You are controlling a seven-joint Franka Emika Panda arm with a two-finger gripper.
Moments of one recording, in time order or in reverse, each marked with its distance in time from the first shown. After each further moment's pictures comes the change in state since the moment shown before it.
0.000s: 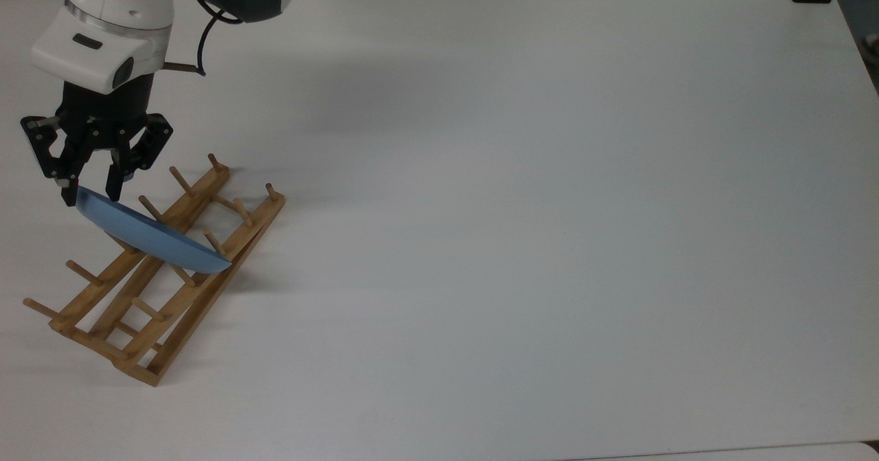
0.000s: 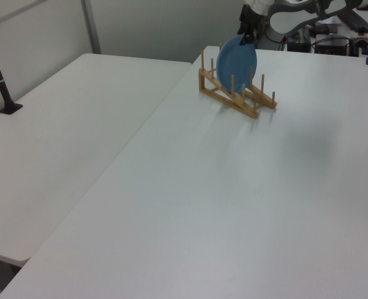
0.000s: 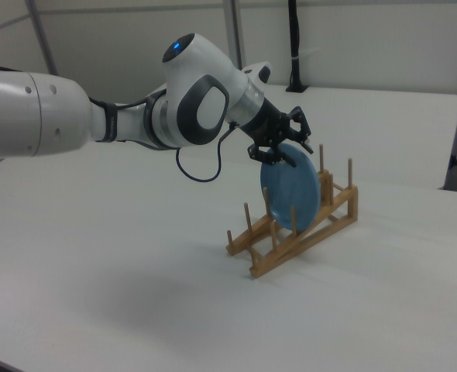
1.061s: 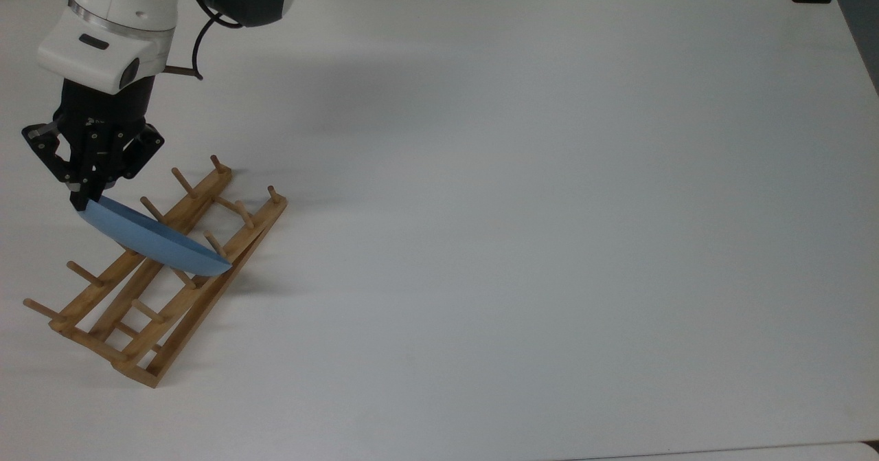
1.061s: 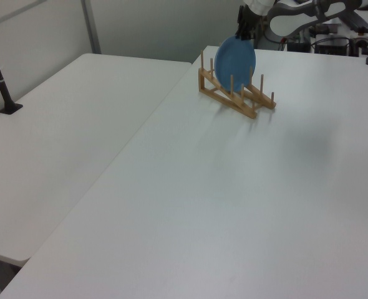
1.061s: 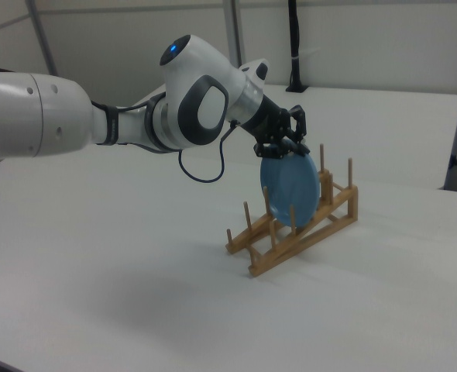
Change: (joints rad) arm 0.000 0.007 -0.001 0.002 -0.040 0.051 -0.004
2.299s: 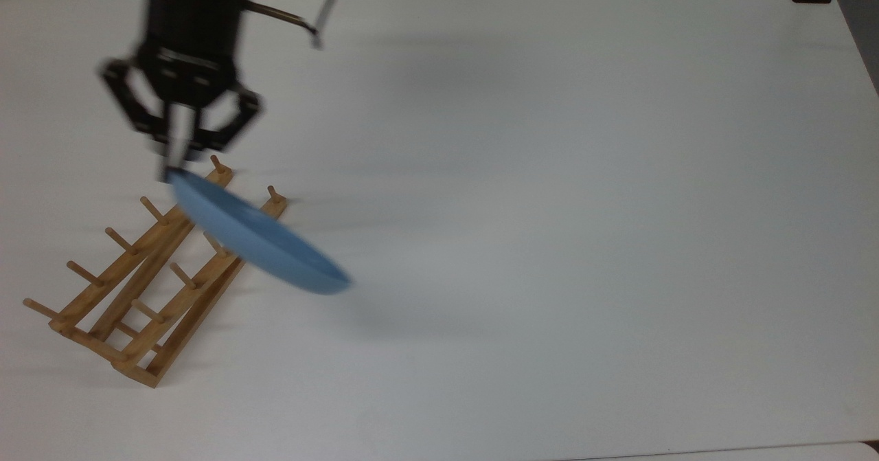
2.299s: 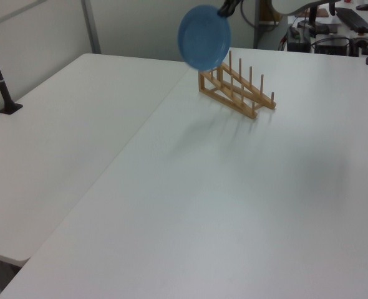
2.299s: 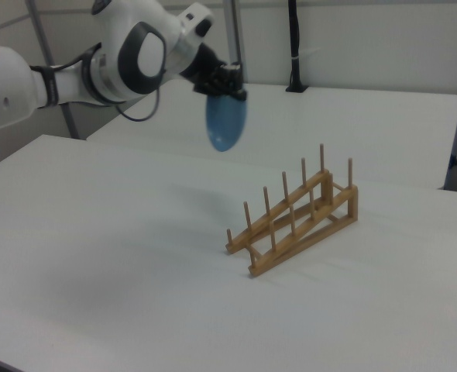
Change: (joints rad) arm 0.140 -0.127 0.057 0.035 0.016 -0.078 0.680
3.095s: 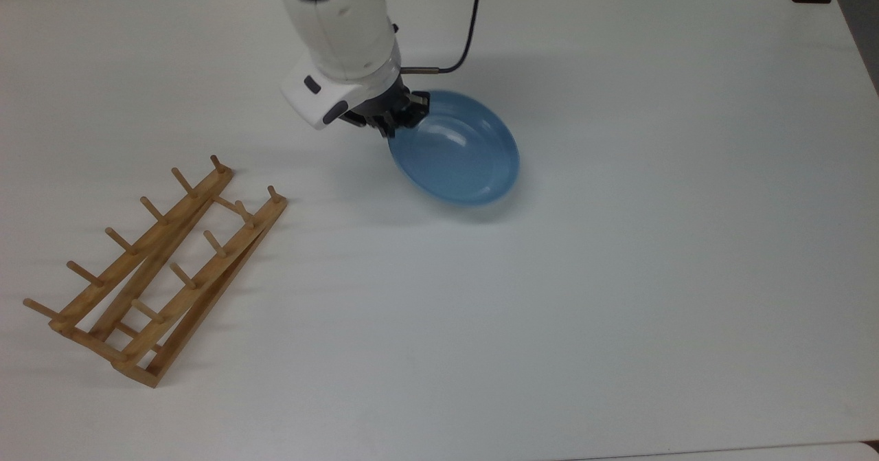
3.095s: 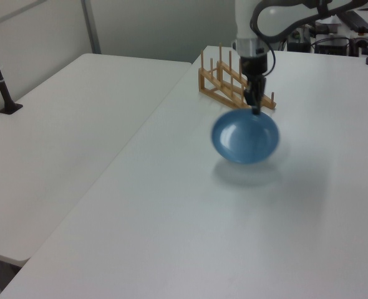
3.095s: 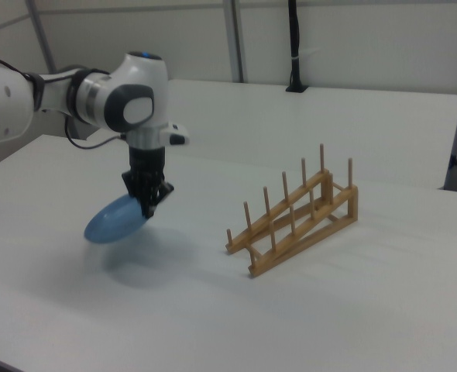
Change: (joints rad) arm 0.116 0.041 0.018 -0.130 0.452 -0.740 0.056
